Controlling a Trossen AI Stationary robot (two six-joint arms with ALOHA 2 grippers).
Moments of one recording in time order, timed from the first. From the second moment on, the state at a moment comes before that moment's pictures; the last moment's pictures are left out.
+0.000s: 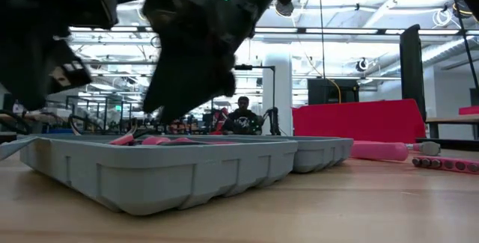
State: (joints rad) left arm -0.55 1.40 0.69 -0.24 0.04 -0.79; right arm 0.21 2.23 1.73 -0.43 -0.07 0.33
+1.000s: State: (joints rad) left arm -0.54 1.58 0.69 -0.23 -0.08 -0.72; right arm 0.17 2.29 1.73 -0.34 0.02 0.26
